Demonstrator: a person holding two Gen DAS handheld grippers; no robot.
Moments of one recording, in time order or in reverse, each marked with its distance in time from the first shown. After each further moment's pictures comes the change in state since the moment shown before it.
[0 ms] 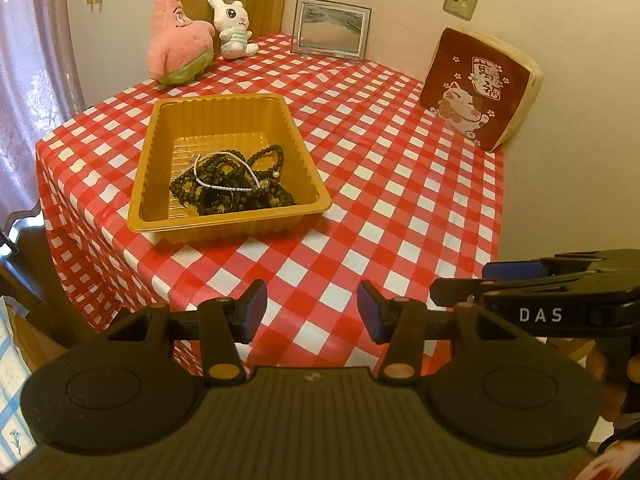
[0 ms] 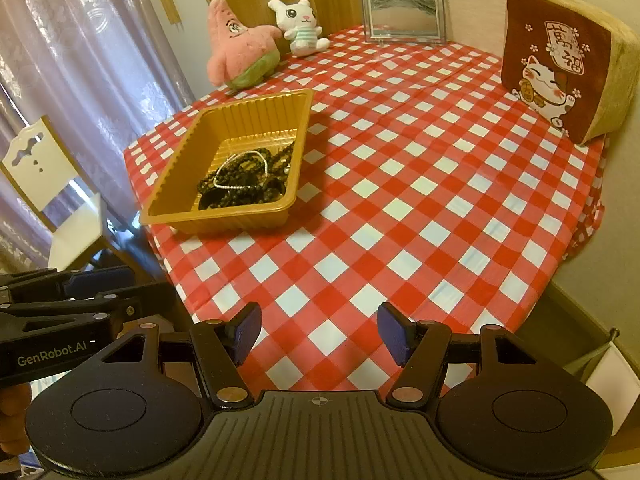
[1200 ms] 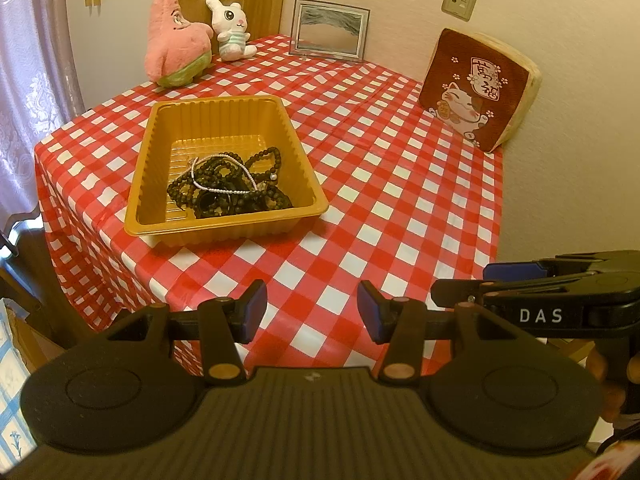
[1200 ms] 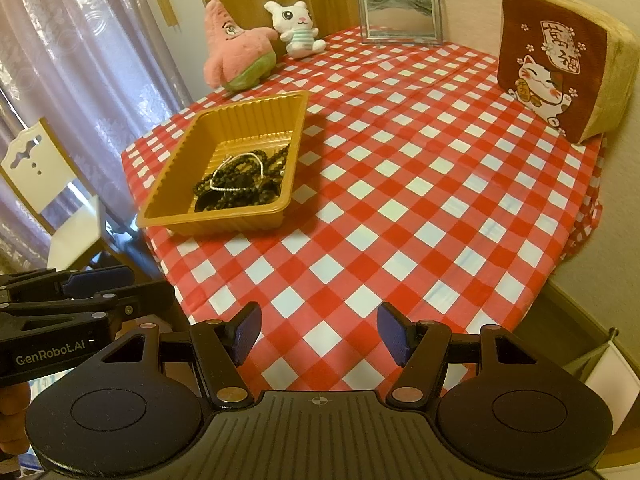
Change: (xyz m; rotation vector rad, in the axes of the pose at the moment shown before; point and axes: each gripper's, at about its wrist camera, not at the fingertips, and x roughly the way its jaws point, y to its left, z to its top) left arm 0.001 0.000 0.001 0.002 -0.003 -0.002; right arm -0.001 -0.005 0.002 0.000 -0.002 0.000
